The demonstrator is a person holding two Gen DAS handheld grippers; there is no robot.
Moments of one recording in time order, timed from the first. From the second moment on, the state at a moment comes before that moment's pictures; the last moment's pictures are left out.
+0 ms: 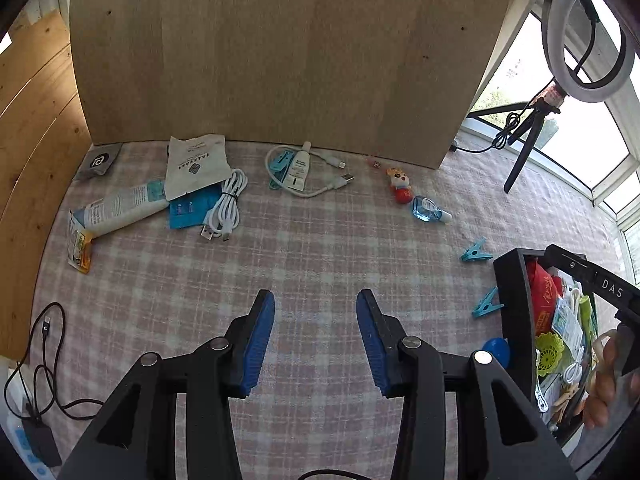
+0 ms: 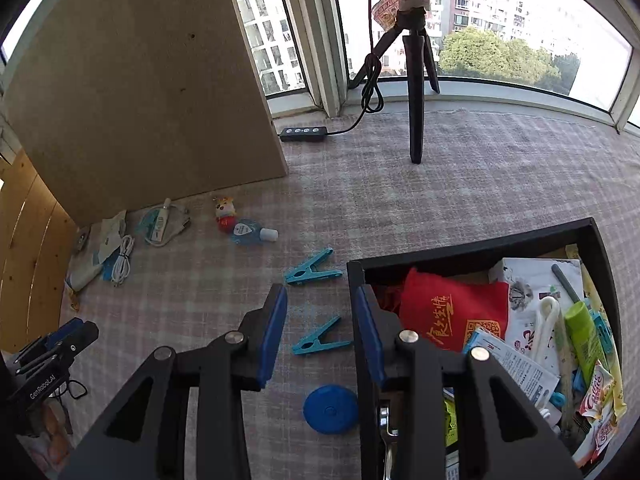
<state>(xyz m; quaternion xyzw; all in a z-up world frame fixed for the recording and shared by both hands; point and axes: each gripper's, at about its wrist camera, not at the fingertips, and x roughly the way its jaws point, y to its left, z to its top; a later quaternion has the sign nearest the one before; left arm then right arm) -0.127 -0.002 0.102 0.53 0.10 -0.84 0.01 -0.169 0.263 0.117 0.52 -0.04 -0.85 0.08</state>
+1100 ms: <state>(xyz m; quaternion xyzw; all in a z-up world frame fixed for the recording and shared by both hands) -0.245 -0.063 0.027 0.59 0.09 -0.80 0.06 -0.295 0.170 0.033 0.58 0.09 -0.79 0.19</state>
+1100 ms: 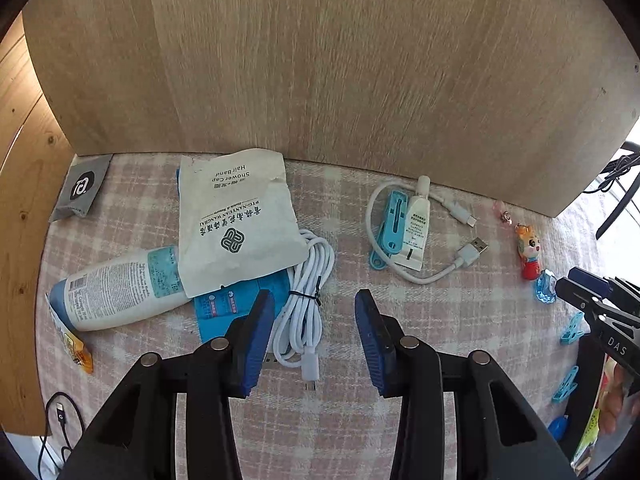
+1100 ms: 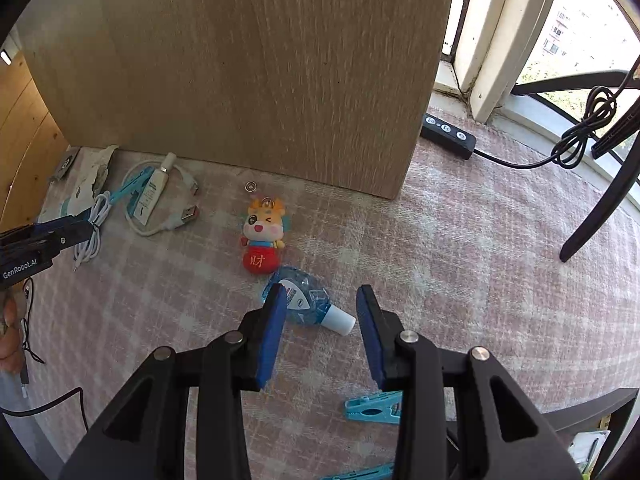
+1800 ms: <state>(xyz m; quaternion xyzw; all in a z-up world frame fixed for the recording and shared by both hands) -0.243 -0.052 0.002 0.60 0.06 -0.80 0.07 -0.320 0.143 0.017 0.60 0.11 -0.76 0.23</state>
